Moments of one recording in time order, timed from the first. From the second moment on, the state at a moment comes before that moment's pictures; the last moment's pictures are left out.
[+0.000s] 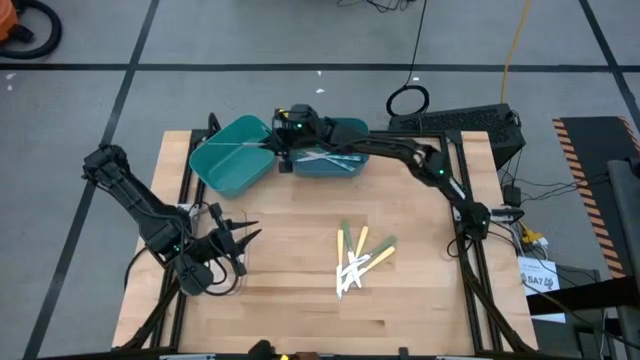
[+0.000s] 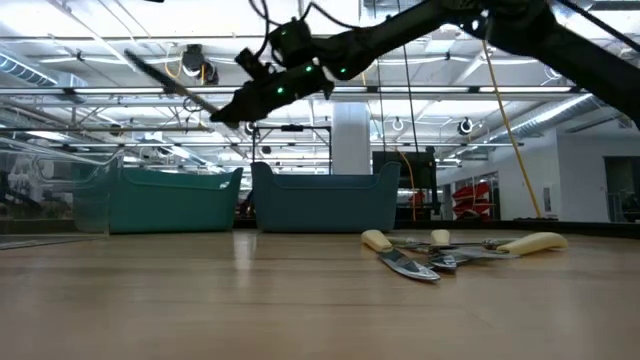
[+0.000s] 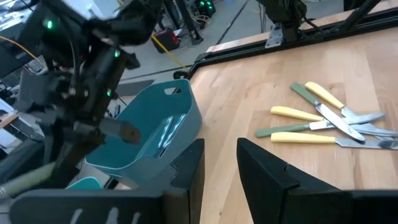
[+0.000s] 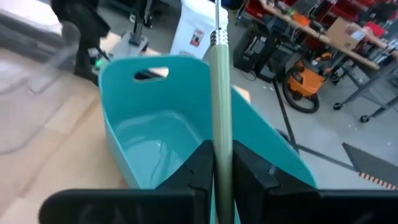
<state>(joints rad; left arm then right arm) -0.78 1.13 0.86 -0.56 -1.18 -0.40 -0.37 2.33 2.06 -0.07 -0.29 -0.54</state>
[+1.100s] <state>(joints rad) -0.79 1.13 0.86 -0.56 -1.18 -0.48 -0.33 2.26 2.18 -0.40 -0.06 -0.53</state>
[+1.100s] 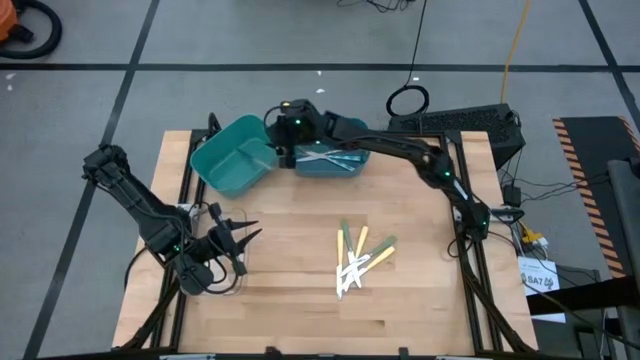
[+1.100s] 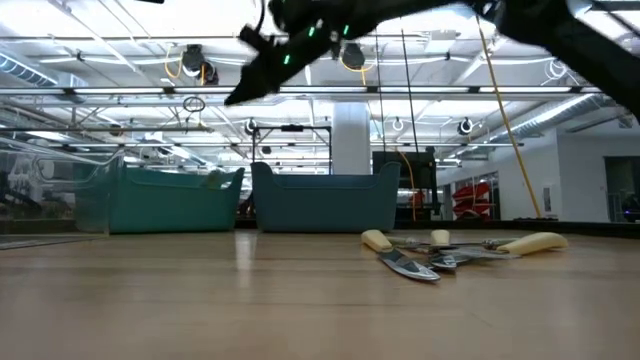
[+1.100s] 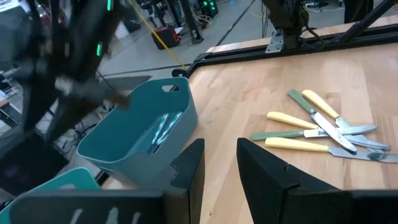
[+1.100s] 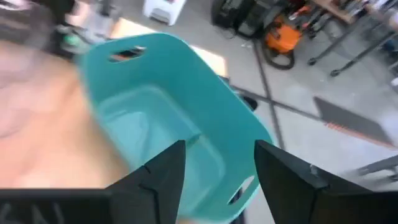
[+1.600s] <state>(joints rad) -0.79 1.16 0.86 -0.56 -1.18 -0.51 -0.13 1.93 2.09 -1.06 -0.13 -0.40</state>
